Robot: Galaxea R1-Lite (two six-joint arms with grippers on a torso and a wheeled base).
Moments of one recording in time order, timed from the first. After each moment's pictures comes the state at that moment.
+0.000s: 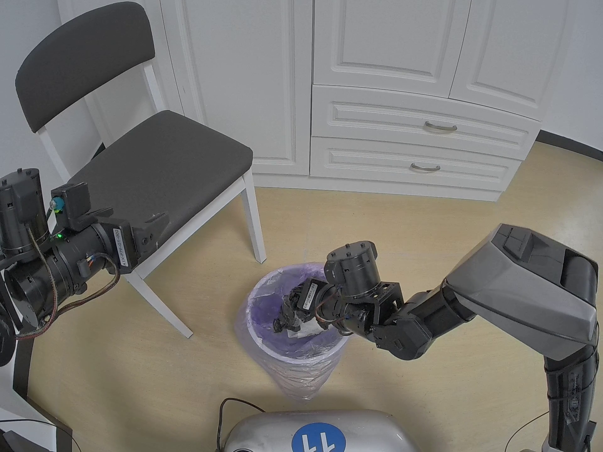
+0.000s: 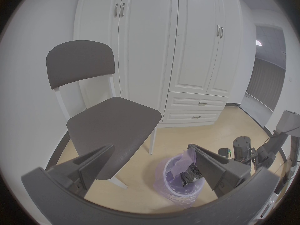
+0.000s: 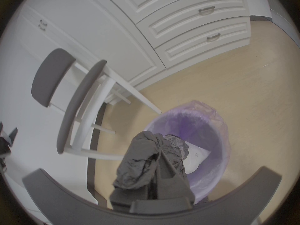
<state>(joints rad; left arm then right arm) -0.35 1.36 -0.62 -0.57 0.16 -0.05 0.72 2.34 -1.23 -0.64 -0.21 0.74</state>
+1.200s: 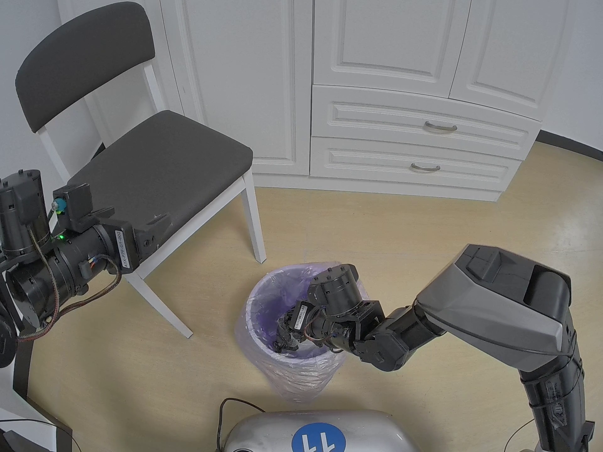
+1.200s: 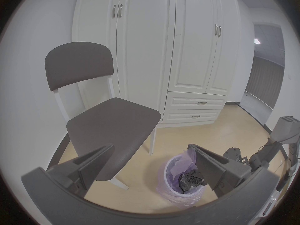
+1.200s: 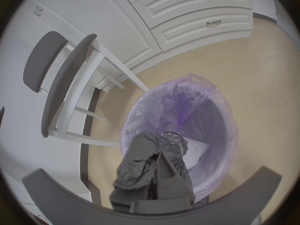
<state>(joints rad) -0.35 1.36 -0.61 -0.59 0.16 -0.03 0.74 2.45 -1.29 -0.60 -0.20 0.76</state>
